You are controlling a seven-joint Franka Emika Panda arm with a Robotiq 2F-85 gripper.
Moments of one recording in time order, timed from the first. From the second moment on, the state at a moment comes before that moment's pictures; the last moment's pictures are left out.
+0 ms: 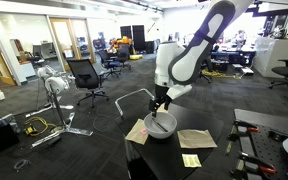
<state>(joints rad) 0.02 0.37 -0.01 -2.29 0.03 2.77 0.34</state>
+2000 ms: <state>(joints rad) 0.02 0.53 0.00 -2.07 0.16 2.64 0.27</state>
